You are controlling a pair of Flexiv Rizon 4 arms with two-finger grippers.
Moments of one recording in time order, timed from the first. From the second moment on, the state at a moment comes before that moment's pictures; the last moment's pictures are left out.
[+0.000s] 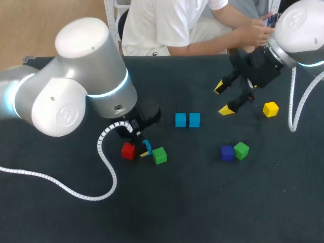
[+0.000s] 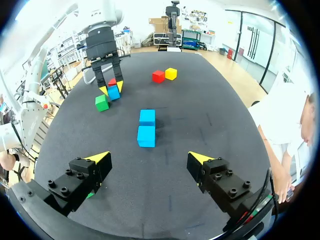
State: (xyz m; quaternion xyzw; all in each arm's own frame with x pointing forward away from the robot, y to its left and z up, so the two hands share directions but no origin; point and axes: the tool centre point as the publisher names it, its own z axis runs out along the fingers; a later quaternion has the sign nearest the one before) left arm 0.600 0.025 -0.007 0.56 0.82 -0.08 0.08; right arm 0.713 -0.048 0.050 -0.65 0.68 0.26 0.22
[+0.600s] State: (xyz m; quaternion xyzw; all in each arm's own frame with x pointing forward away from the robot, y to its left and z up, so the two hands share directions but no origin) left arm 0.642 0.032 0.022 0.62 0.78 -0.06 0.08; right arm 0.713 -0.048 0.050 -0.65 0.68 0.26 0.22
